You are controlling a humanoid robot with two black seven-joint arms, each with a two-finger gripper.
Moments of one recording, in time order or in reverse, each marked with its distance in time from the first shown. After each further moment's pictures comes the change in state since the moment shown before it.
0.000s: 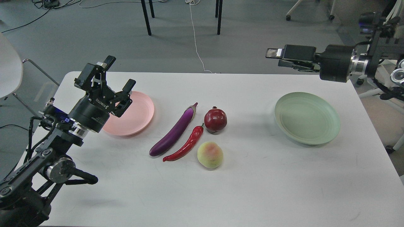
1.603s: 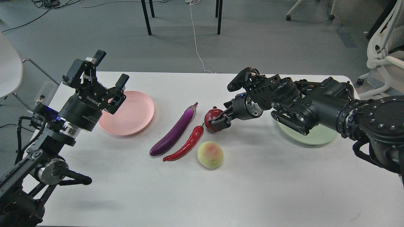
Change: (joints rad) left arm 0.042 0.018 -0.056 -0.059 0.000 -0.003 -0.003; right arm -0.042 0.727 -0.455 -0.598 -0.341 -0.279 0.000
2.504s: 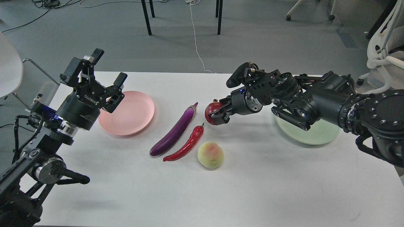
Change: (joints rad) left arm 0.000 0.014 -0.009 -0.010 -0.001 -0.005 -0.001; right arm 0.117 -0.049 -0.043 0.068 0.020 -0.016 0.000
